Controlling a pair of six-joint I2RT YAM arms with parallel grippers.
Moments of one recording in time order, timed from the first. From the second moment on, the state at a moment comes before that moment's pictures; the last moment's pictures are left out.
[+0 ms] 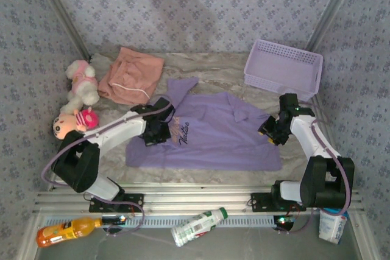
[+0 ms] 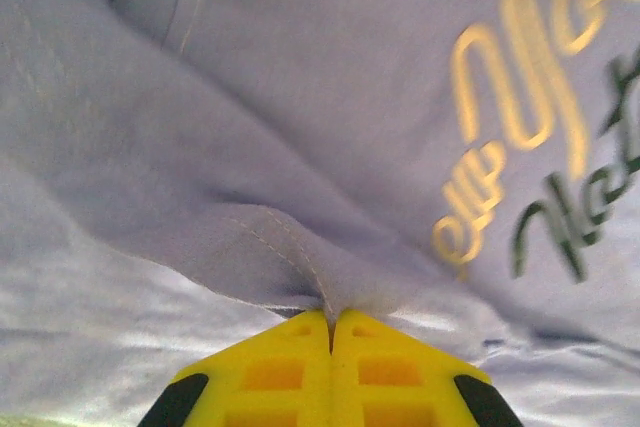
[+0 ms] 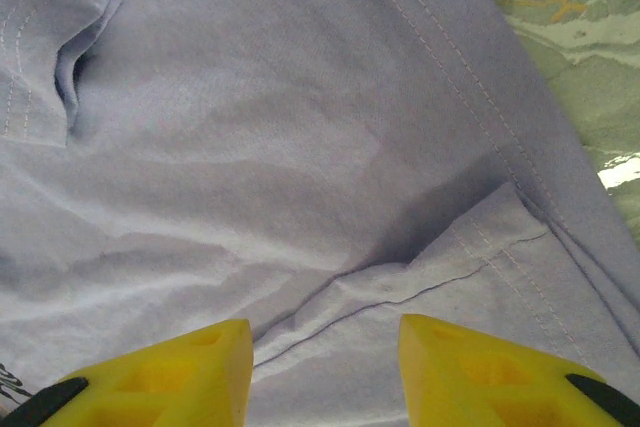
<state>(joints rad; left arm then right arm) -0.63 1.52 1.03 -0.88 -0.05 -0.87 -0.04 1.29 0.85 -0.90 -0.23 0.61</state>
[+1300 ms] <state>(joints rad) -0.63 1.43 0.72 -0.84 -0.09 -0.84 0.12 1.33 0.64 -0.74 -0.21 0.75</state>
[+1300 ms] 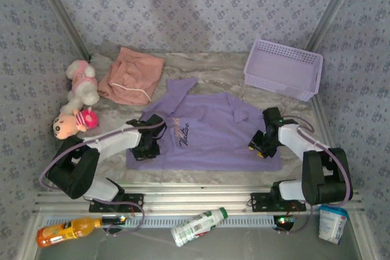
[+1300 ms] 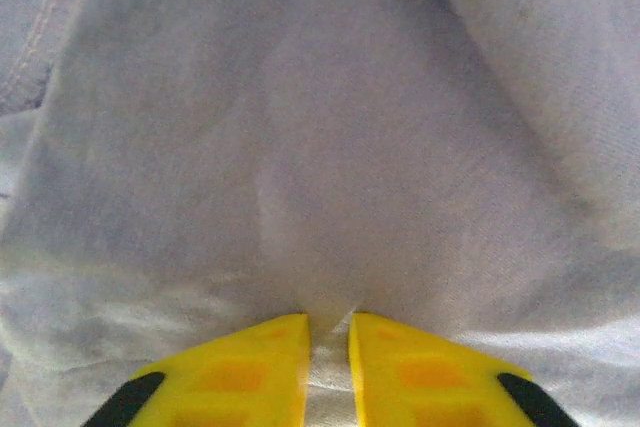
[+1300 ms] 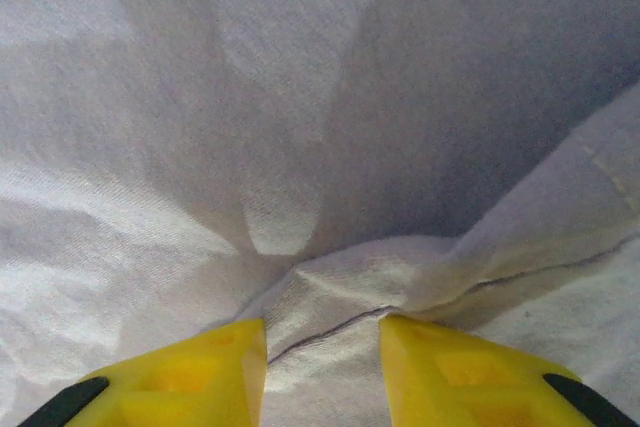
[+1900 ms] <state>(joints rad) -0.30 1.91 1.60 -0.89 -0.01 -0.54 0.22 1.64 1.16 -0.82 -0.07 0.71</state>
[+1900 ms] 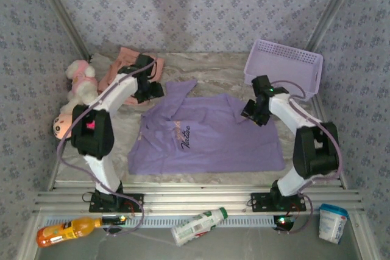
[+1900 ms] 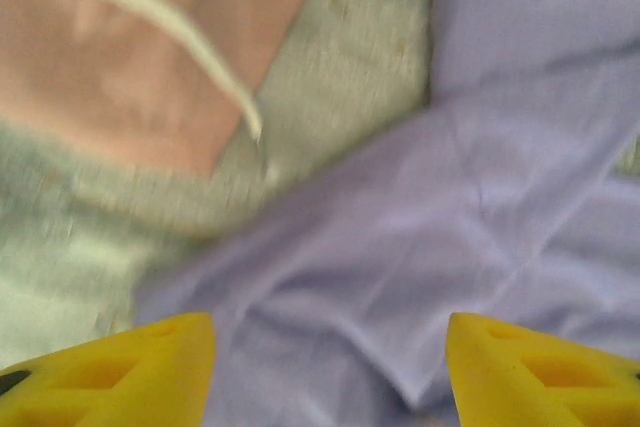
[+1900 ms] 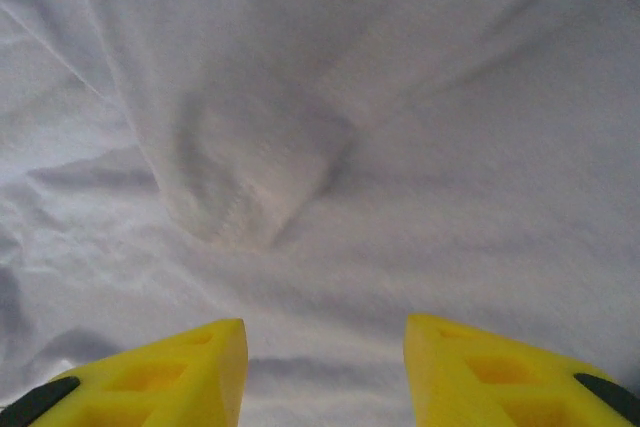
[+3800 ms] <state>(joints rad) -0.17 2.10 1.67 -1.00 -0.02 -0.55 0.04 2.03 1.57 -0.94 -0.06 0.56</state>
